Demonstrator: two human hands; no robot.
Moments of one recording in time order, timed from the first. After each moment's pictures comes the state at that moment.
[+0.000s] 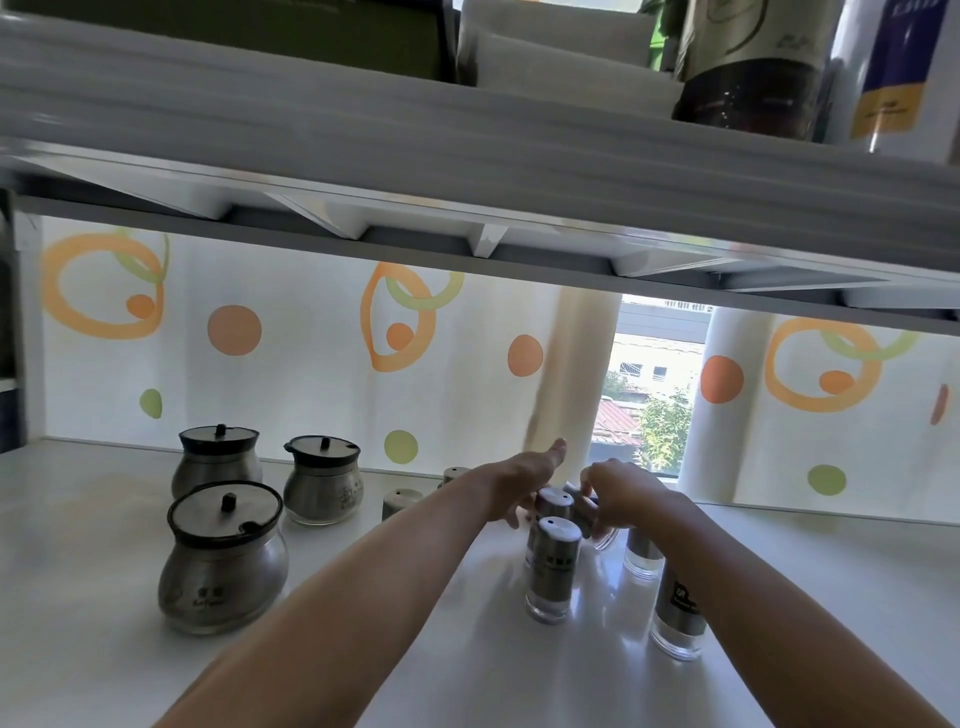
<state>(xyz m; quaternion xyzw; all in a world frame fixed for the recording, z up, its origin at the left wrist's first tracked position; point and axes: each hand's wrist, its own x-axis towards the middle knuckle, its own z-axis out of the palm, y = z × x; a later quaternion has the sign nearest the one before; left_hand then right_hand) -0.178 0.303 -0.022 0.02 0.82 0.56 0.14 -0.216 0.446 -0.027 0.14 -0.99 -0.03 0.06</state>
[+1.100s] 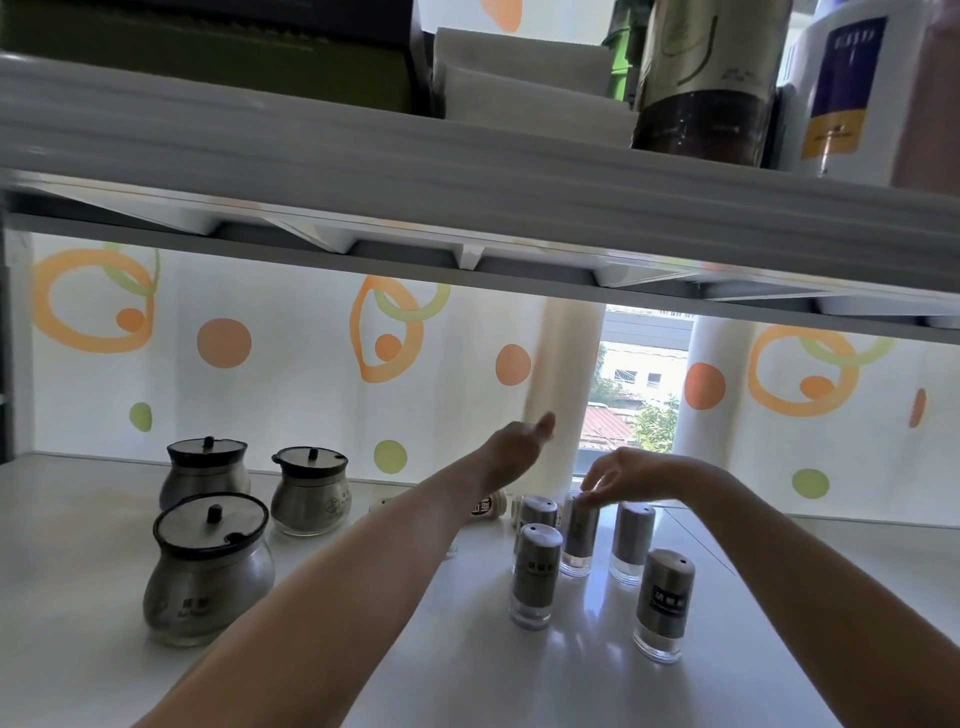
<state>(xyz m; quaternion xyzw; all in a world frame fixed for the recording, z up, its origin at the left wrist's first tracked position) -0.178 0.305 0.002 0.10 0.87 0.48 -0.05 -0.220 0.481 0.009 0.19 -0.97 0.11 -0.06</state>
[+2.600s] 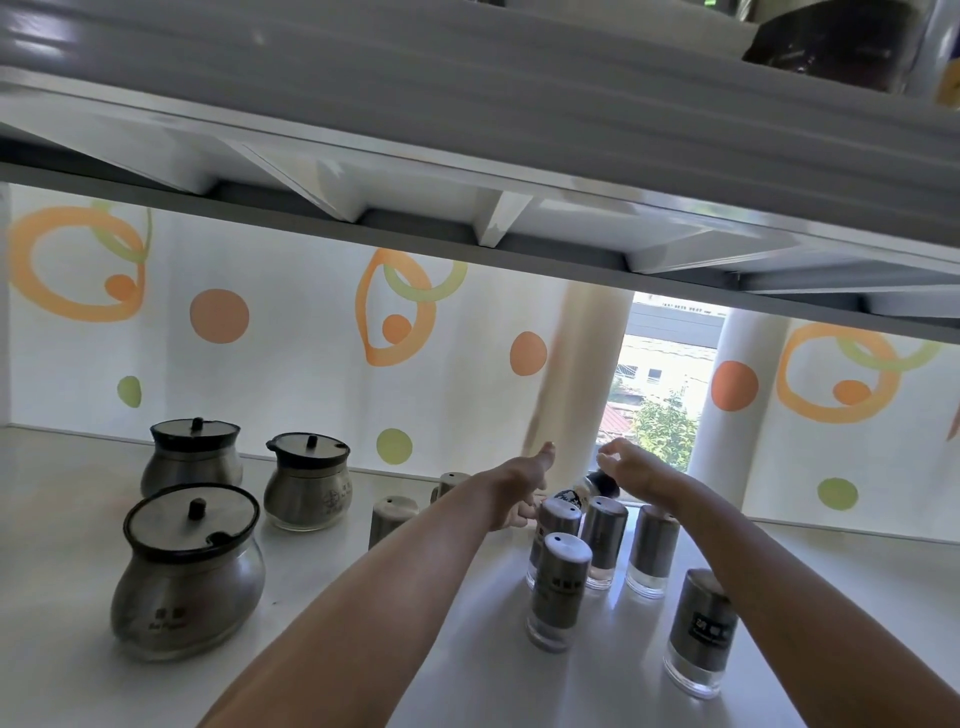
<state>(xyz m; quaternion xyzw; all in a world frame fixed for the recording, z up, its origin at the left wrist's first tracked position) -0.231 0.295 -0.047 -0.01 0.74 0.65 0.13 -0.270 0.458 -0.023 0.09 -0.94 0.32 0.04</state>
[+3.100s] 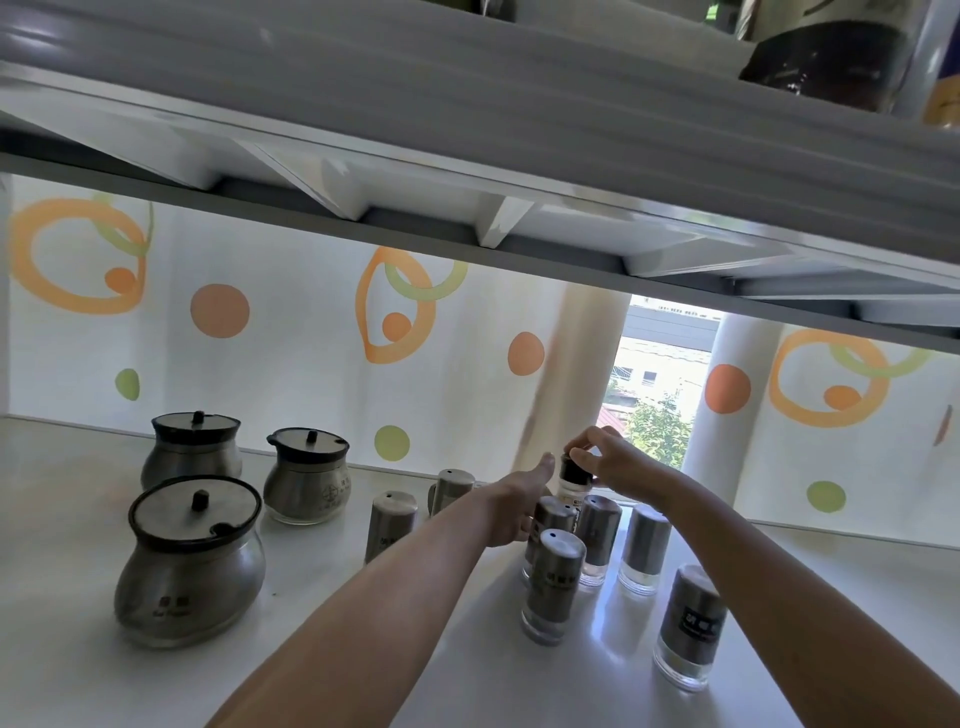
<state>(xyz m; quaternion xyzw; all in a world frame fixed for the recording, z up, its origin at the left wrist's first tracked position) -0.228 0.301 -0.065 0.01 0.73 0.67 0.16 -0.243 0.438 -0.009 0.17 -0.93 0.32 0.06</state>
